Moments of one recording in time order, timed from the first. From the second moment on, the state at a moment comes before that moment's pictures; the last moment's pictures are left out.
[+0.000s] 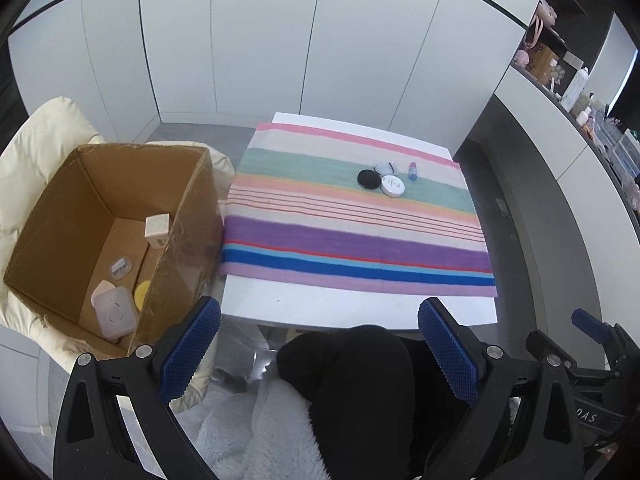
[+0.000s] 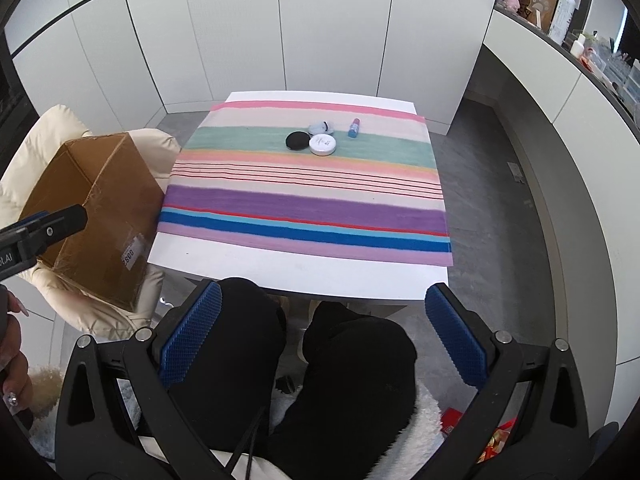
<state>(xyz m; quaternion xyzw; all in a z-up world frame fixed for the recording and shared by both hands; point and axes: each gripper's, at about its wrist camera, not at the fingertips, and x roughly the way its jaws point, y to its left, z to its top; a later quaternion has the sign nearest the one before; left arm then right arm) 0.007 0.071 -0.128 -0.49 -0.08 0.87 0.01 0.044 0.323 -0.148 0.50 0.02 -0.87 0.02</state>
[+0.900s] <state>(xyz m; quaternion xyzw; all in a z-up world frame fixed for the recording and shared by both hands) -0.123 0.100 -0.180 -0.52 -0.05 0.85 0.02 -0.076 0.346 -0.202 0.52 0.01 -0.85 0.00</state>
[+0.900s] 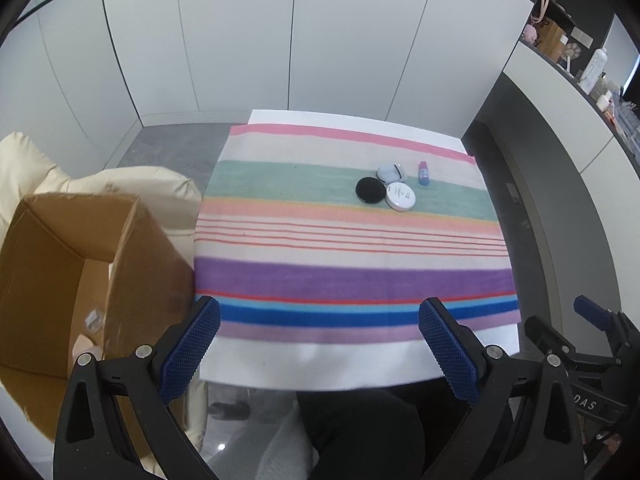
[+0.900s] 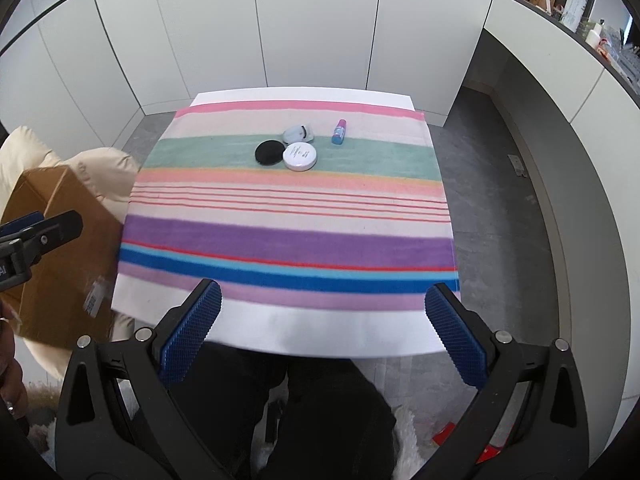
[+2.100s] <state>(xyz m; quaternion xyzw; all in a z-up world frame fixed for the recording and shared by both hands) -0.306 0.117 -0.365 -0.60 -0.07 0.79 0.02 -0.324 0.304 -0.408 0.54 0.04 -0.84 0.08</state>
